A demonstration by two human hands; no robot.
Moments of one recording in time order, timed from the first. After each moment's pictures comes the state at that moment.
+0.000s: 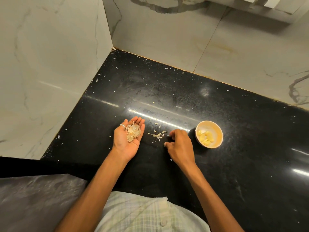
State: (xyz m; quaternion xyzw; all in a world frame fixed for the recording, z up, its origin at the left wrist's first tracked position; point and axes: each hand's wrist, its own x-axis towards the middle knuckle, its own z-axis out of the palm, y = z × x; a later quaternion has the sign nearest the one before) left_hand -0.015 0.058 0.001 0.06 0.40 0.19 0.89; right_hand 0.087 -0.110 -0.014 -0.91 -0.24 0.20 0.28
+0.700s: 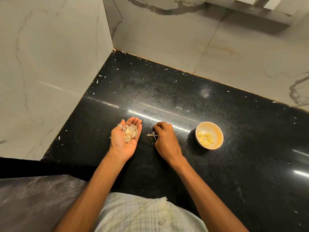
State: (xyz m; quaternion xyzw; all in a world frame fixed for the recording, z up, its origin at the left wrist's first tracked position) left_hand -0.018 0.063 0.006 0.07 0.42 0.20 0.88; right_hand 0.083 -0.066 -0.029 -0.87 -0.43 0.10 0.22
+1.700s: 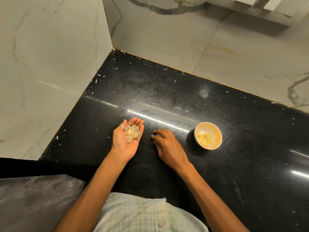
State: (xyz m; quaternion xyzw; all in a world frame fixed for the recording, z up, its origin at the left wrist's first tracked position) left_hand -0.013 0.058 0.005 0.07 0.42 0.19 0.88; right_hand 0.086 -0.097 -0.037 -0.83 -0.51 0.10 0.21
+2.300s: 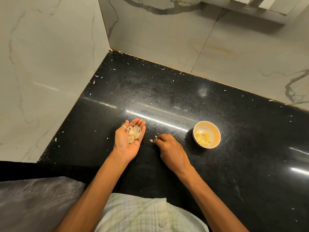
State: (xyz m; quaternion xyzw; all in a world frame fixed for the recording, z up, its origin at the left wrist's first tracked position) left_hand -0.006 0.053 0.001 0.08 0.41 0.18 0.89; right_hand 0.080 -0.107 -0.029 -0.84 -0.52 0.10 0.13
